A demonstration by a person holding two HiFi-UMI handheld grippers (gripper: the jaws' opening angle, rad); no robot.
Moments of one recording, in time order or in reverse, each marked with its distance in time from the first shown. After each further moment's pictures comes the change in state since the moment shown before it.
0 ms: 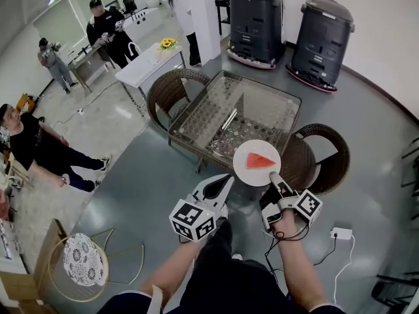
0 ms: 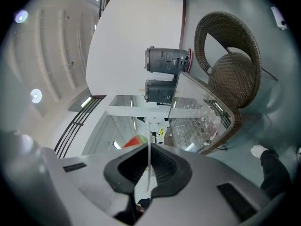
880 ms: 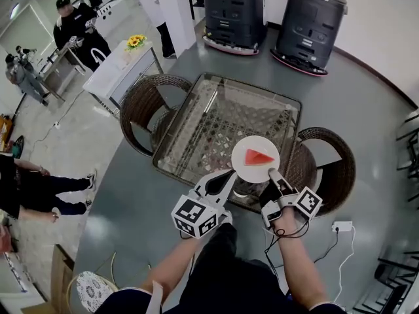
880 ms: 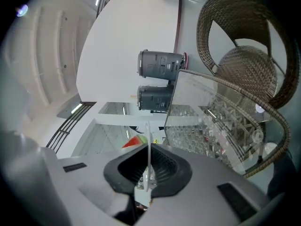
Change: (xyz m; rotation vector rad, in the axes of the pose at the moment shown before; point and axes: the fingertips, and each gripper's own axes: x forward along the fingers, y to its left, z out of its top) left arm 0.149 0.145 0.027 -0.028 0.096 -0.154; right arm 0.166 -0.021 0.068 0.036 -0.109 -0.086
